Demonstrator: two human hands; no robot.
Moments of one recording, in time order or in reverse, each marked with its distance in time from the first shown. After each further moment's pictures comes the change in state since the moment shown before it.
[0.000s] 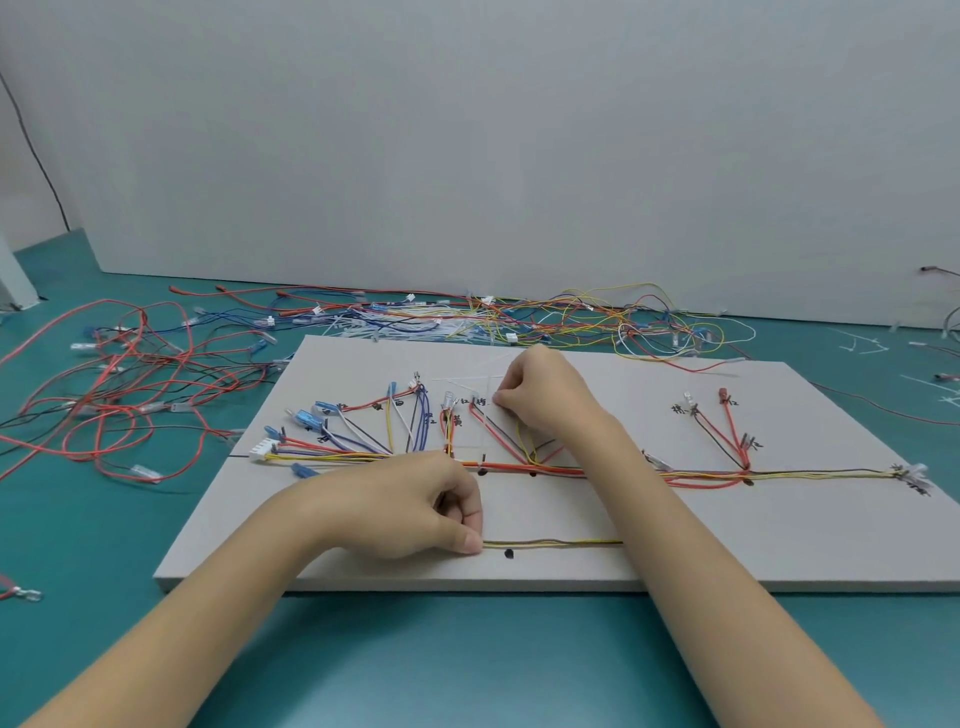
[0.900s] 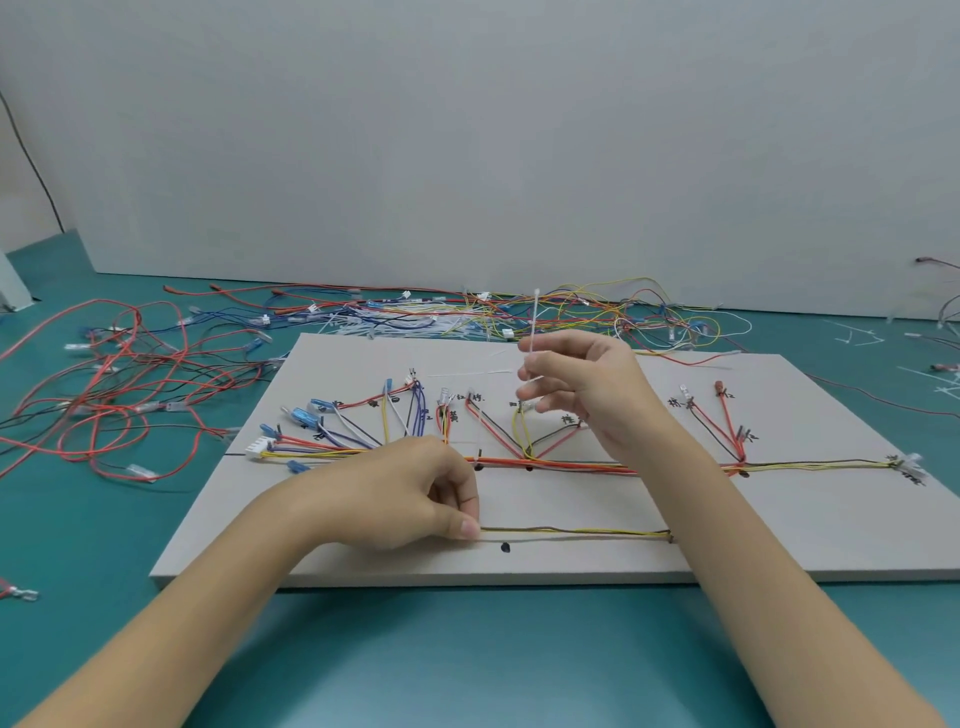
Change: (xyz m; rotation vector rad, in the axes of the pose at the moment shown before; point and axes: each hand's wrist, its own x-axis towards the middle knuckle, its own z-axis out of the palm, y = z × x) left_hand -0.001 0.003 -0.002 -0.039 0.068 0.009; right_hand -0.054 0.005 -0.044 1.187 -0.010 0.065
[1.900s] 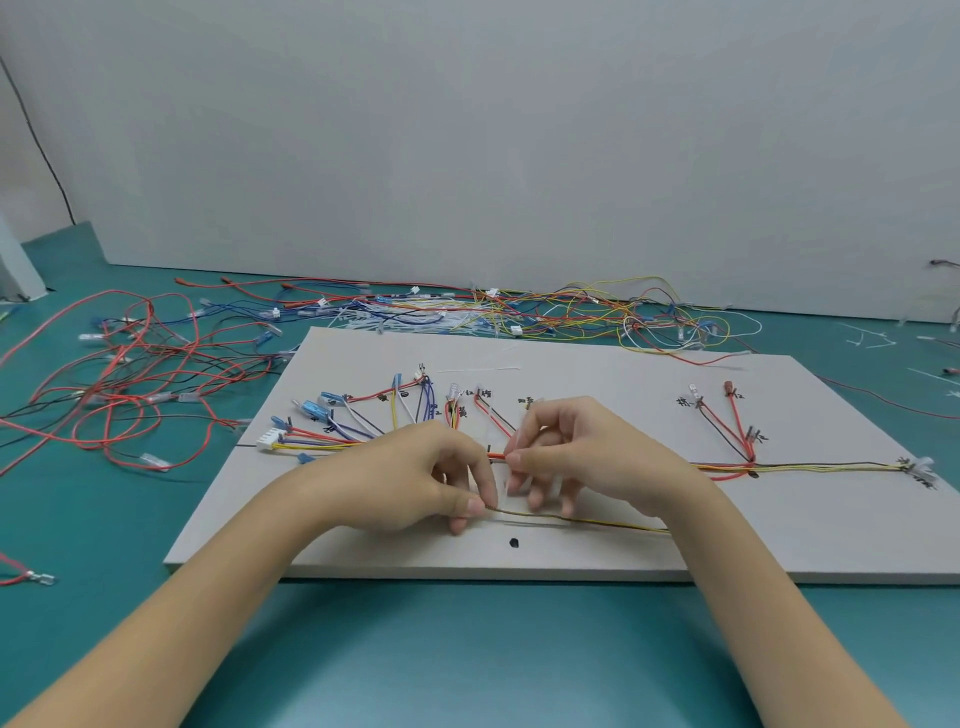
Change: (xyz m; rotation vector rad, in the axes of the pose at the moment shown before) left_hand 0.001 -0.003 -0.002 -0.142 -0.019 0.042; right_hand -0.038 0.013 0.003 -0.415 -0.405 0.179
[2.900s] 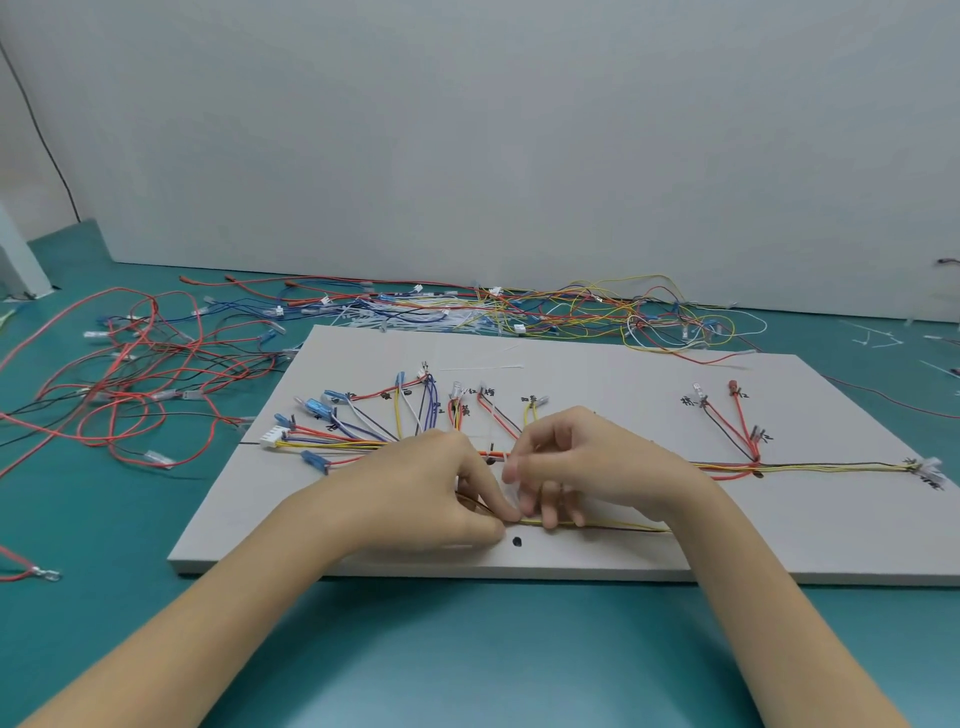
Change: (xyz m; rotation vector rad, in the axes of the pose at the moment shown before) left_hand -0.001 0.007 0.014 0.248 0.134 0.009; right_hand -0.001 0.001 0.003 -0.078 -0.104 0.051
